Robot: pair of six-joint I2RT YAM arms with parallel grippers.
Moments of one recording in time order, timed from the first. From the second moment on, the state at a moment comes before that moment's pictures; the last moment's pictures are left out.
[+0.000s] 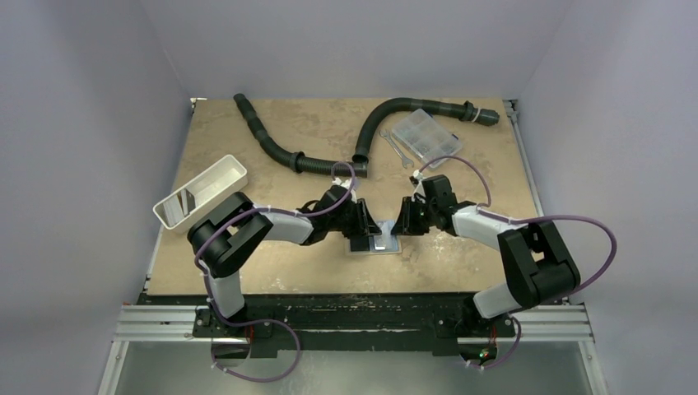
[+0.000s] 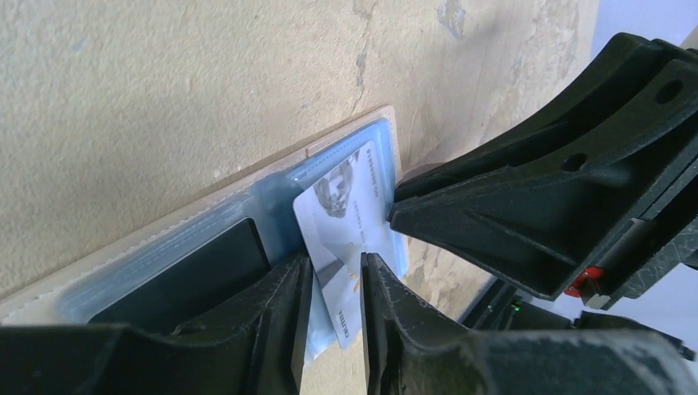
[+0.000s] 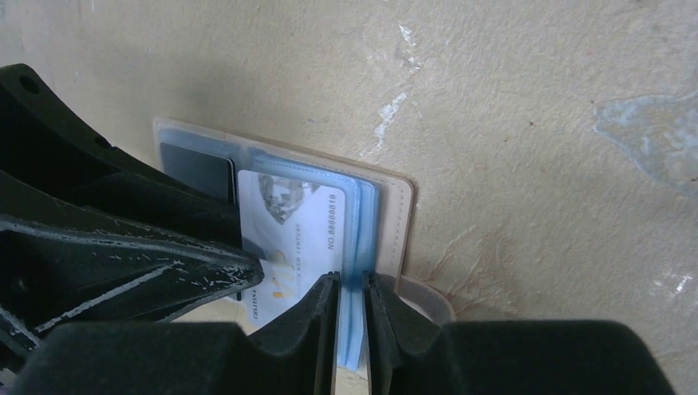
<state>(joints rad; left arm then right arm) -0.79 1.83 0.79 0.40 0.24 -0.97 0.37 1.48 0.64 -0.12 -0.37 0.46</state>
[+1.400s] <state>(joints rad) -0.83 1.82 1.03 -0.11 0.16 -0.67 0.34 1.47 0.64 -0.11 -0.52 0.46</state>
